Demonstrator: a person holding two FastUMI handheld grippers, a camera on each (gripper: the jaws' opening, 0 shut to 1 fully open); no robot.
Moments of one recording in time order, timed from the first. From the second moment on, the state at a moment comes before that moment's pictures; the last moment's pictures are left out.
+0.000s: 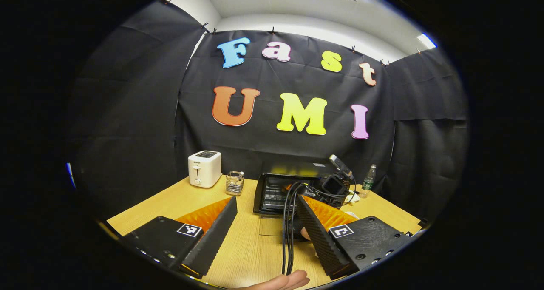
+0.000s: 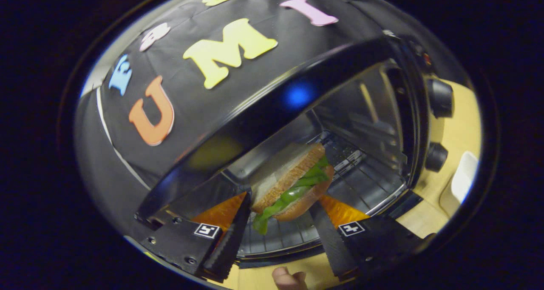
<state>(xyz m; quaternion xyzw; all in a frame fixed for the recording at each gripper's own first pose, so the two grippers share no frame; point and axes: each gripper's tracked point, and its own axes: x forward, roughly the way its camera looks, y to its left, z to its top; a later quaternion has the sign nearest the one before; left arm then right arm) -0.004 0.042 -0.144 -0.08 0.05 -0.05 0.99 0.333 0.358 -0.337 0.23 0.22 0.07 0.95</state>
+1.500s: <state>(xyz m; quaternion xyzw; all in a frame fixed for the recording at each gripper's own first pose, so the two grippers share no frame) -0.010 0.033 -0.201 -0.06 0.15 -0.05 0.99 0.185 0.281 -0.202 -0.02 0.21 0.16 0.96</state>
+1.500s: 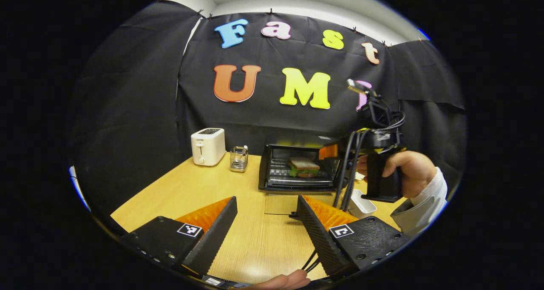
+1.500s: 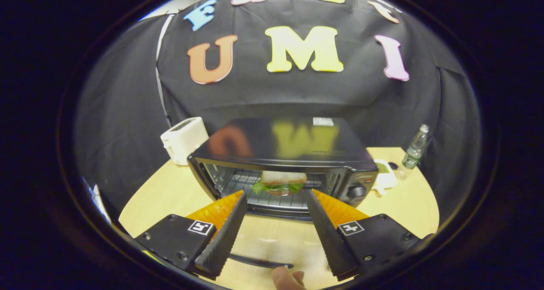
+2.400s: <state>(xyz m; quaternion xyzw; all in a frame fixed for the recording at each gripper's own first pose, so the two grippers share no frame) 0.043 -0.104 -0.331 -0.01 0.32 -0.10 0.94 0.074 0.026 -0.037 0.02 0.00 0.06 1.00</state>
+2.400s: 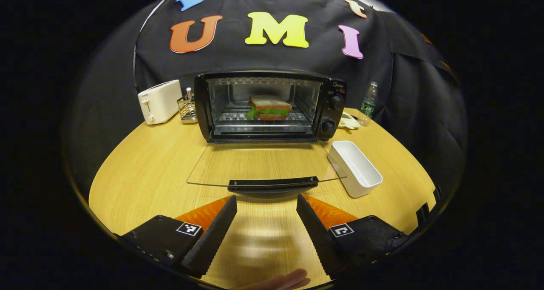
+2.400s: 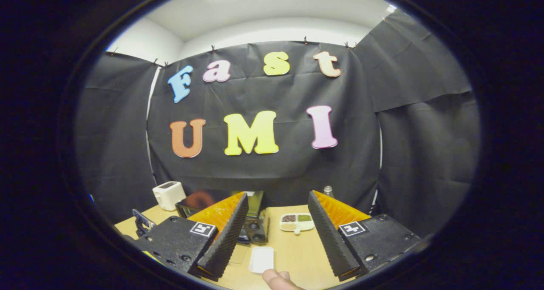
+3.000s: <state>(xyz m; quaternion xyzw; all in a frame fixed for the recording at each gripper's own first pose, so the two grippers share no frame) 0.069 -0.125 -0.356 0.01 0.35 -0.07 0.93 0.056 -0.026 -0.019 0.01 -0.03 0.05 1.00</state>
